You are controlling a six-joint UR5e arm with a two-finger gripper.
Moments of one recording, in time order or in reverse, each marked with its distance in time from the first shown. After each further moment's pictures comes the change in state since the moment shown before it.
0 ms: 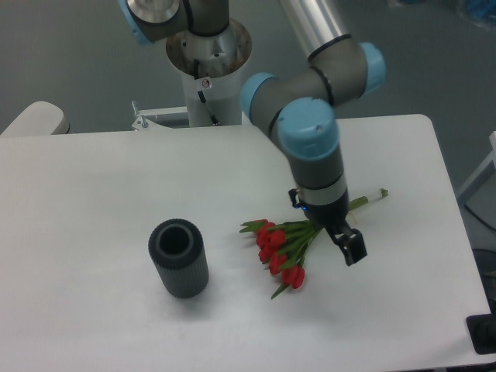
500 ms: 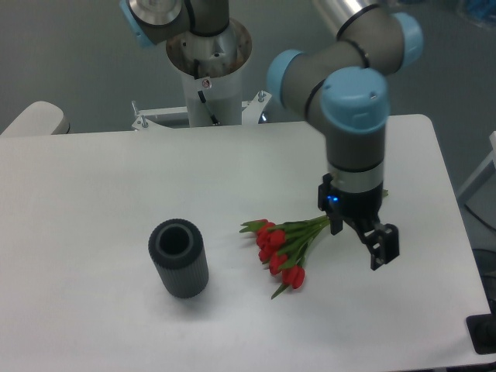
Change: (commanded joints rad) arm 0.066 -0.018 0.164 -0.158 -0.199 0.000
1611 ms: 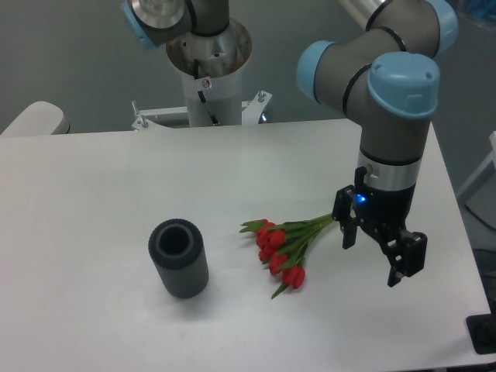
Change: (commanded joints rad) arm -0.008 -0.040 0.058 0.012 -0.046 0.020
